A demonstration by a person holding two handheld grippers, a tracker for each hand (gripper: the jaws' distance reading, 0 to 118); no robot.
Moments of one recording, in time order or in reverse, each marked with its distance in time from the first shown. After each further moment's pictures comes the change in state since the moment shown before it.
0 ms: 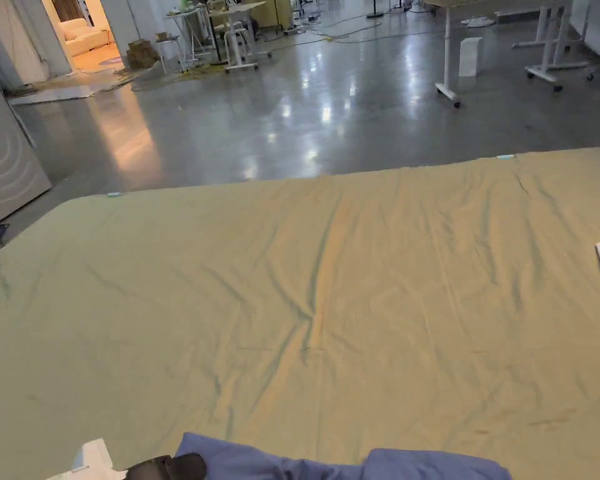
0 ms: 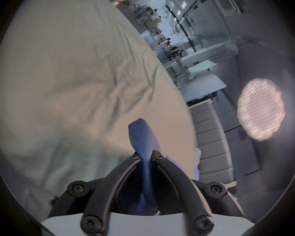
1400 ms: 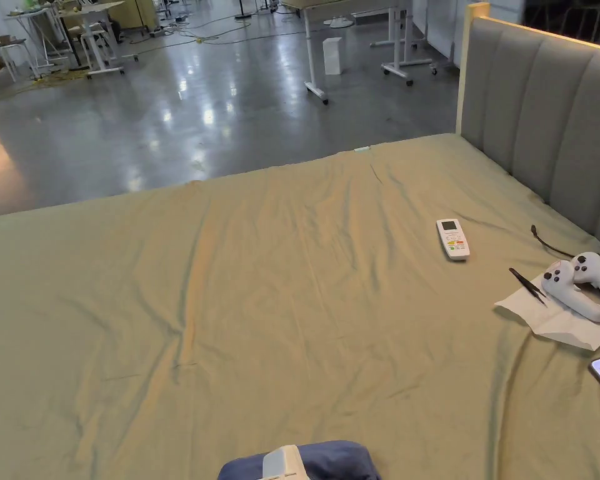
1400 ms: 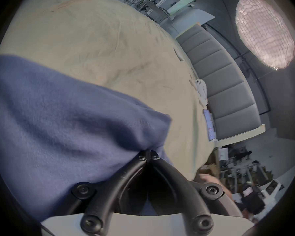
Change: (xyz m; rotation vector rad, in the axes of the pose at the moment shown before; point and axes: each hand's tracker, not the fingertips) left arm 0.160 -0.186 -0.247 -0.412 -0.163 -0.243; right arm 0.025 -0.031 0.031 -0.035 -0.090 -0.116
